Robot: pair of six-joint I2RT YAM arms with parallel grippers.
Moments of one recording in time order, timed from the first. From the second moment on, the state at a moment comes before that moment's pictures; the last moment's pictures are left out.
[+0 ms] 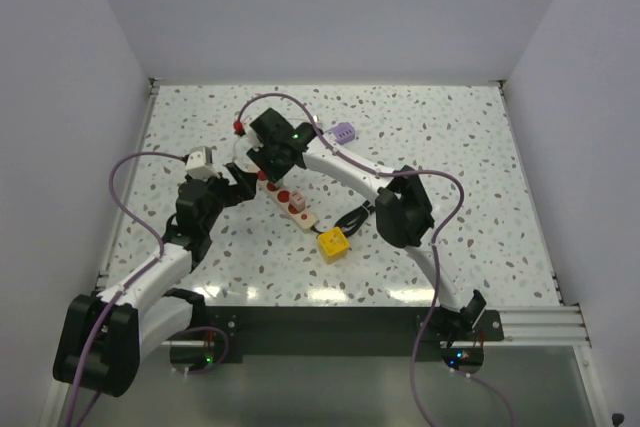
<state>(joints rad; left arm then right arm) -0.22 1.01 0.33 0.43 -0.03 -0.49 0.88 2.39 2.22 -0.78 0.02 -0.02</state>
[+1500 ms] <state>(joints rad) -0.22 0.96 0.33 0.42 -0.04 -0.48 0.89 2.18 1.67 -0.21 0.09 0.04</state>
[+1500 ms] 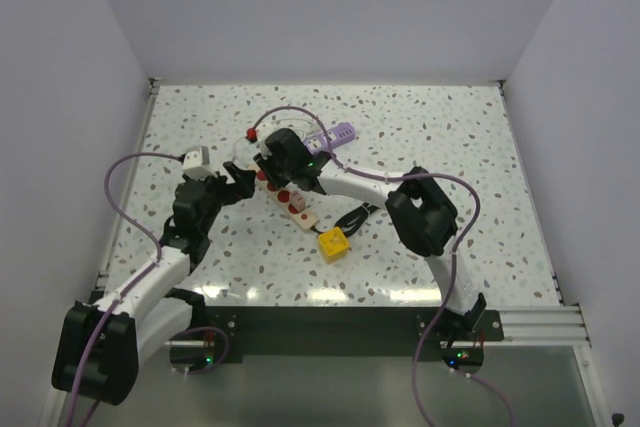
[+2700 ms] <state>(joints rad) -0.22 0.94 0.31 0.42 -0.06 -0.48 0.90 2.13 1.46 0.09 0.12 0.14</state>
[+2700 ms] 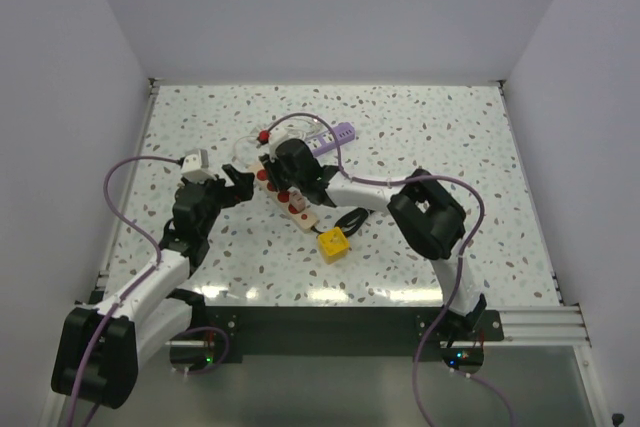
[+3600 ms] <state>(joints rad) -0.22 0.92 0.30 0.42 -0.05 -0.48 0.93 2.10 1.34 0.26 0.22 0.16</state>
